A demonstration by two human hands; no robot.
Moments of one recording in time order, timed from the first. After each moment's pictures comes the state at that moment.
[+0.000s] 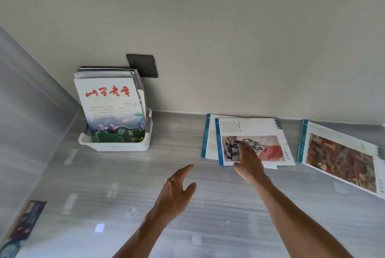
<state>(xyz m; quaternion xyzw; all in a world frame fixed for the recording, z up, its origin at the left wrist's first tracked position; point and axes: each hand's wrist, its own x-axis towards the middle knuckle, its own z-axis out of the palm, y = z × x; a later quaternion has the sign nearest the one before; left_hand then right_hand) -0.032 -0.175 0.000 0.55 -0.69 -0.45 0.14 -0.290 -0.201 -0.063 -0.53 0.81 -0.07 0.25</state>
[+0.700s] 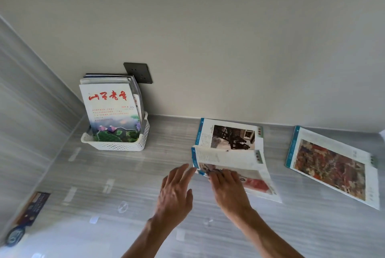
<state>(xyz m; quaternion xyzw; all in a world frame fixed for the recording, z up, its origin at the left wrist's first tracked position) -0.083 -0.131 0.013 0.51 -0.83 -0.16 0.16 -0.268 -0.112 -0.028 -0.77 0.62 -0.13 -0.05</state>
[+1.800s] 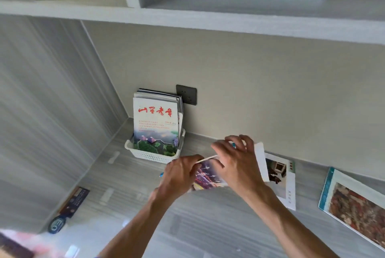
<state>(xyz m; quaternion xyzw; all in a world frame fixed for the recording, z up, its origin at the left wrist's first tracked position) 0.000 -0.216 0.107 0.56 -0.79 -0.12 0.20 -0.182 -0.206 0.145 -0.79 0.56 -0.23 -0.12</state>
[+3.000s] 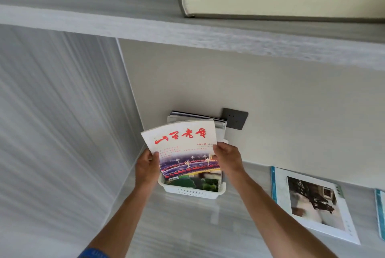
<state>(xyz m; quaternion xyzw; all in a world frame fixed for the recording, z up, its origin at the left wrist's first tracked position) 0.259 -0.406 0.049 0.68 -0.46 -0.35 0.45 0.025 -0.399 0.078 -0.41 0.70 -0.42 0.41</state>
